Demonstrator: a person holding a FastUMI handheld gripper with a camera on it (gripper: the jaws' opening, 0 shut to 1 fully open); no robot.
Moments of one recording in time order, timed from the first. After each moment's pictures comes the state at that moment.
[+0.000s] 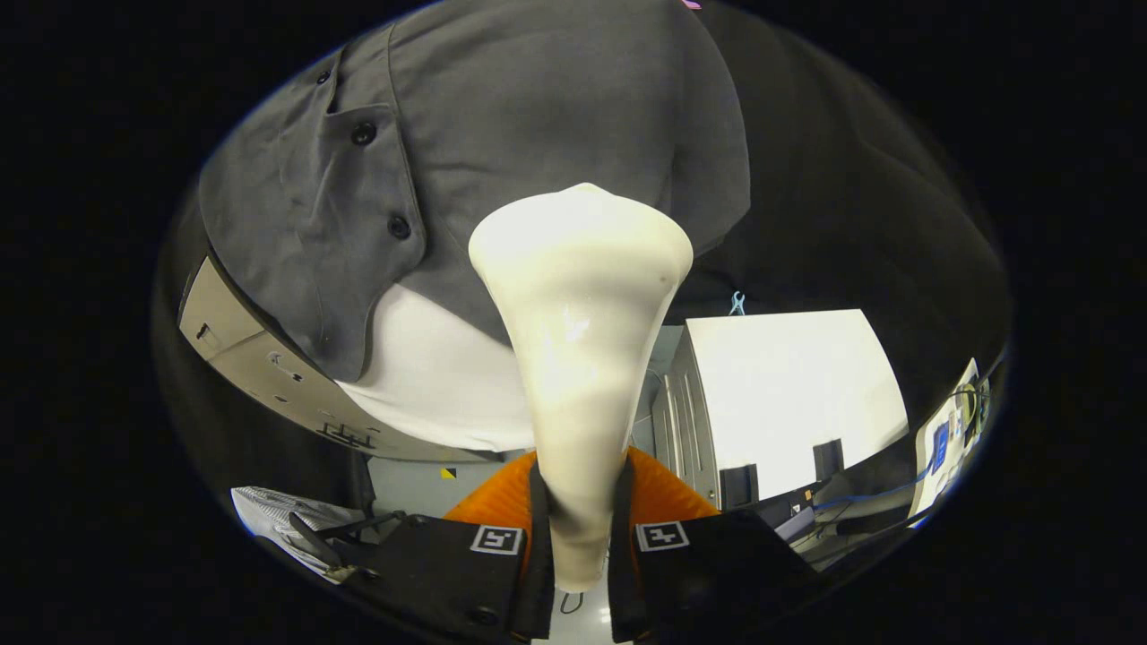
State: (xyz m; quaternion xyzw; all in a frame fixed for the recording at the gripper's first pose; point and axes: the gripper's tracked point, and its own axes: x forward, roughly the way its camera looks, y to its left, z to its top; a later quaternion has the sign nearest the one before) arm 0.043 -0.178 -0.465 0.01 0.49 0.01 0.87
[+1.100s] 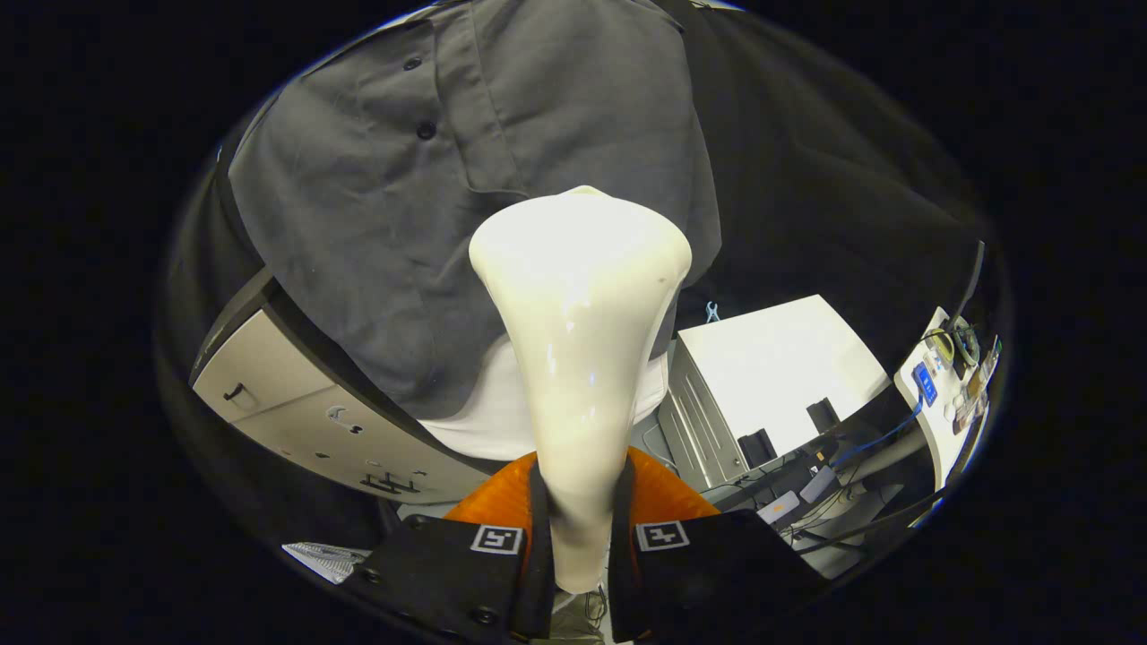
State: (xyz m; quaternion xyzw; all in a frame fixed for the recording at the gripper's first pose) arm 0.013 -0.069 -0.340 0.06 0.41 -0.08 0.91
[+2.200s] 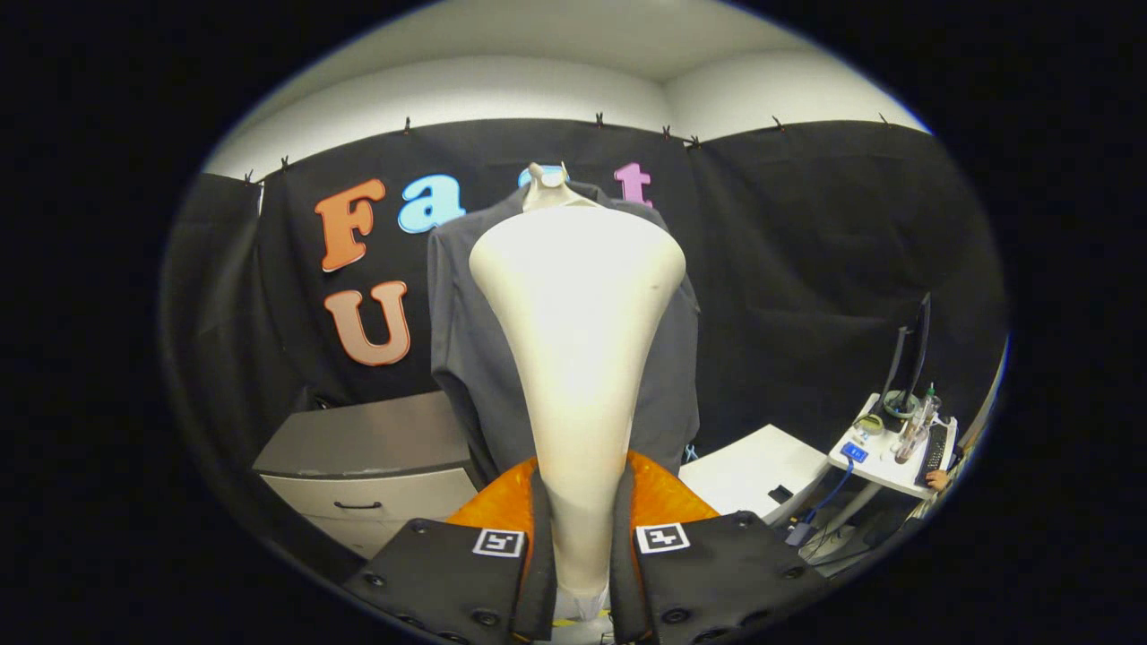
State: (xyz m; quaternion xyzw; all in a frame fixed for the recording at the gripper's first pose) arm -0.074 0.134 -0.008 0.01 0.13 -0.13 0.98
